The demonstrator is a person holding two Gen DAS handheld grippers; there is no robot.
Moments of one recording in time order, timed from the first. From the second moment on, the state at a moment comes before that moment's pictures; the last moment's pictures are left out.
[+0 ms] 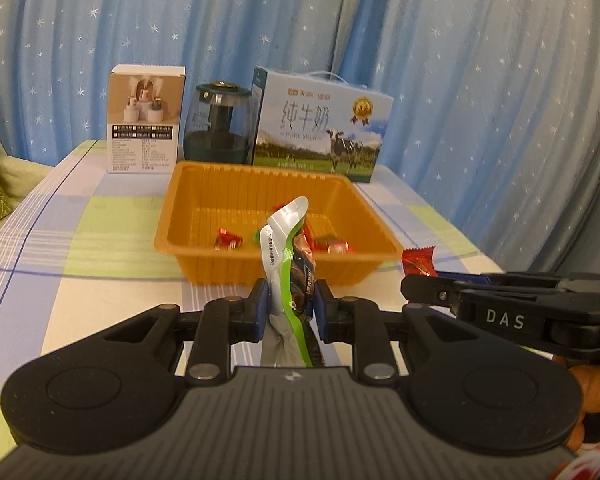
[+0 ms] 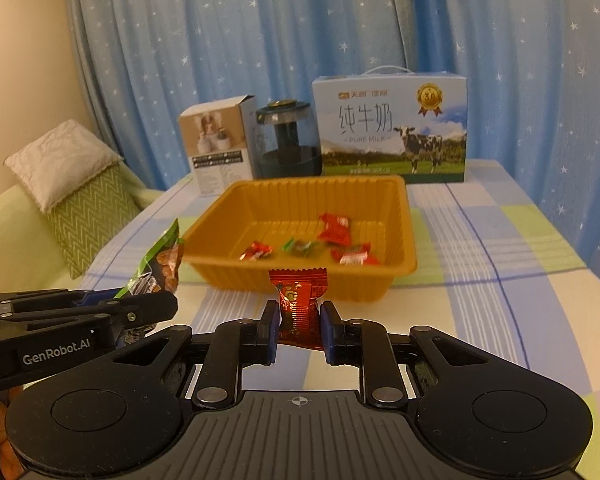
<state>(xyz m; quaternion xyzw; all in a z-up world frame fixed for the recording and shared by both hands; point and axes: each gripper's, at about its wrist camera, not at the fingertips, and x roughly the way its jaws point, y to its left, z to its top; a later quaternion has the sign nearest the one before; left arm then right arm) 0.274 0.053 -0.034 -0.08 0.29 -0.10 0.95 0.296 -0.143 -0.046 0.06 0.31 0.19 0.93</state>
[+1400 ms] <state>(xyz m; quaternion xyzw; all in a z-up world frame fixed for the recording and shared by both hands) 0.421 0.091 -0.055 -0.17 0.28 -0.06 0.94 0.438 -0.139 -0.077 0.11 0.34 0.17 0.92</state>
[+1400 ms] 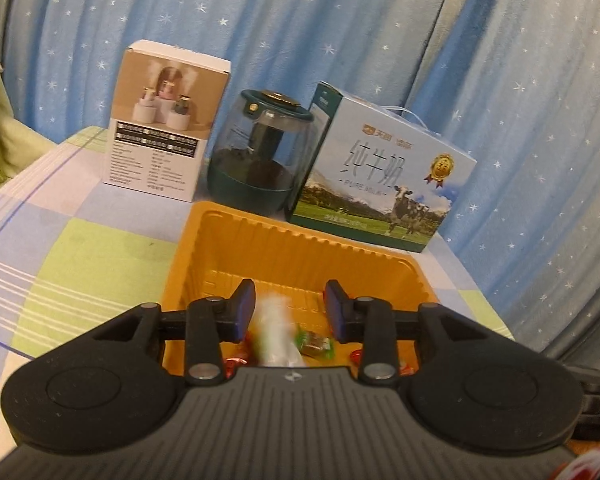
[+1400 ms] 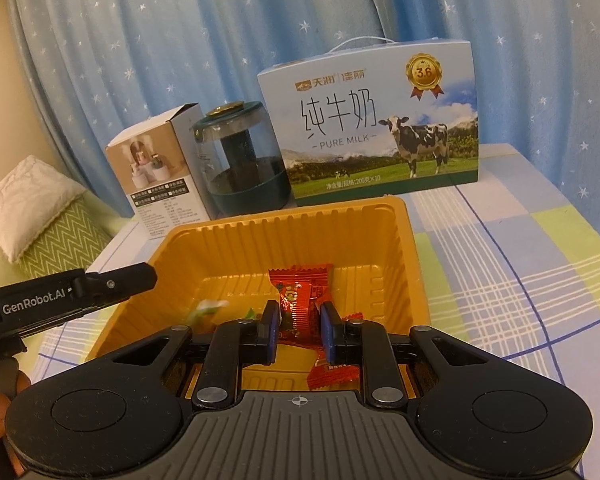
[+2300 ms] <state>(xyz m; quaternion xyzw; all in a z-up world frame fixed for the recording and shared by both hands) 0.406 0.102 -0.054 -0.15 0.29 -0.05 0.94 0.441 -0.149 -0.075 0.16 0.32 0.16 0.92</state>
